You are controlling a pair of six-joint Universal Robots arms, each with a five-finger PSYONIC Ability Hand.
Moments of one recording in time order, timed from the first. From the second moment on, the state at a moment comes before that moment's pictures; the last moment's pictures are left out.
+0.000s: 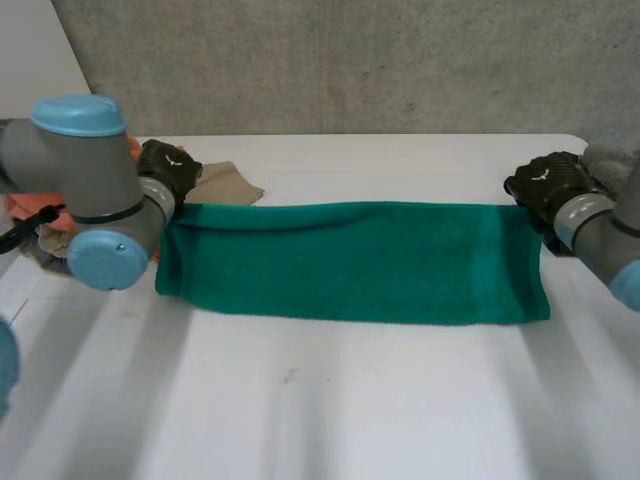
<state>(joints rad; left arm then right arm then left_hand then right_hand) 4.36 -2.37 -0.86 2.99 -1.69 3.88 1.71 -0.89 1.13 0.01 1.38 2.35 1.15 1.19 1.19 1.19 0.98 1.14 1.18 1.19 1.19 1.03</state>
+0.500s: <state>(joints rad) 4.35 -2.23 -0.95 3.11 -1.68 3.72 1.73 -0.90 1.10 0.21 1.44 2.55 0.19 0.20 0.21 0.20 0.05 0.23 0.22 0.21 0.22 0.04</state>
